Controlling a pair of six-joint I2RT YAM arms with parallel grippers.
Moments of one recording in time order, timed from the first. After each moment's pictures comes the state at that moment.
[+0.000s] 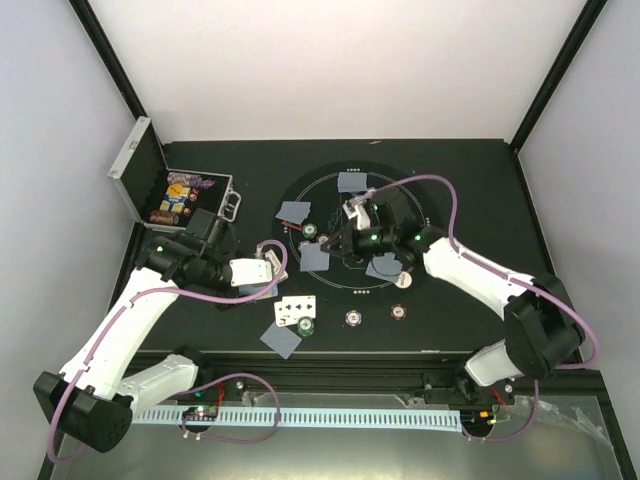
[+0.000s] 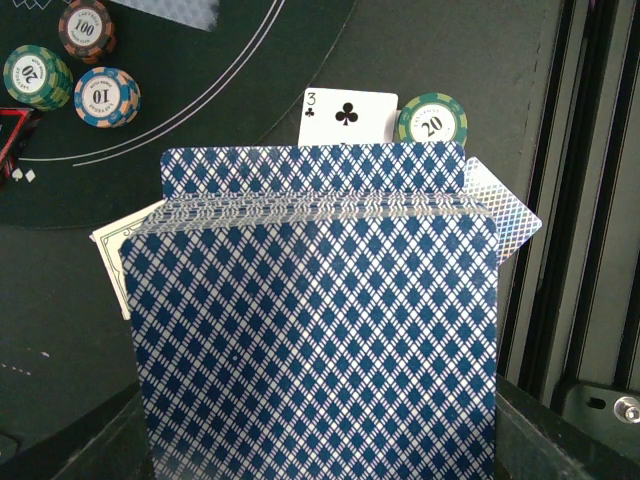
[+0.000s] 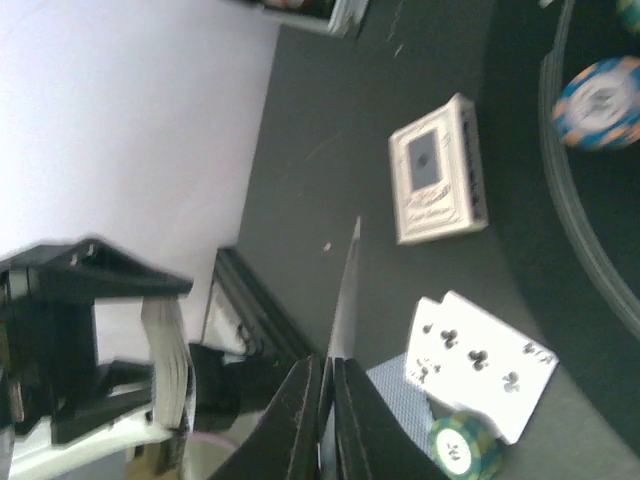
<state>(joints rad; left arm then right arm) -0.38 1.01 1.03 -1.22 0.33 0.97 0.65 1.46 0.95 -0.11 -0.71 0.84</state>
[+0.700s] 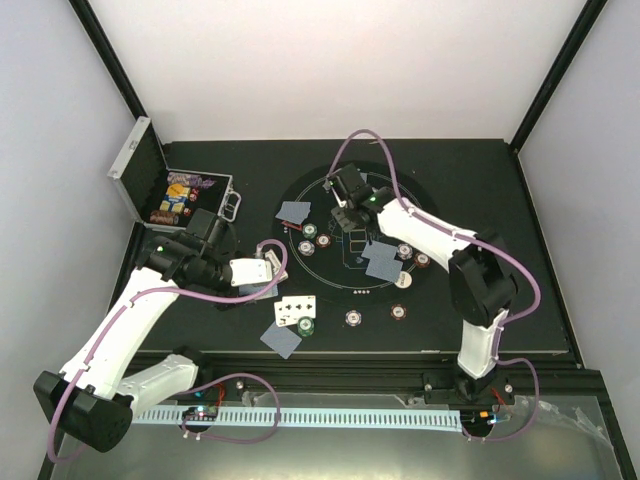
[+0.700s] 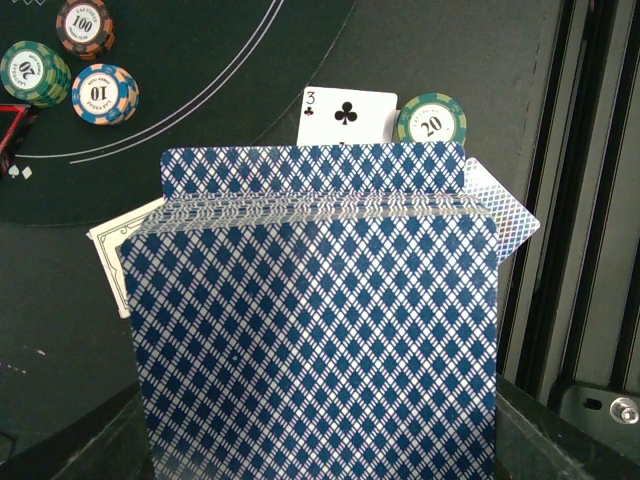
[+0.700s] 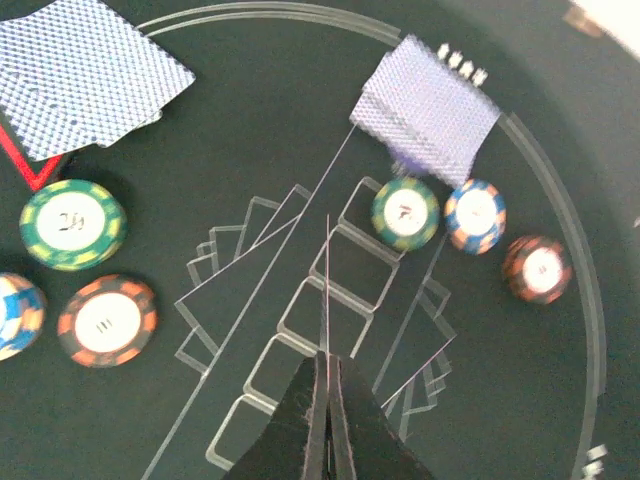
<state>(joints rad) -0.38 1.02 1.03 -1.22 0.33 0.95 0.67 1.86 1.49 -0.59 0.25 0.00</state>
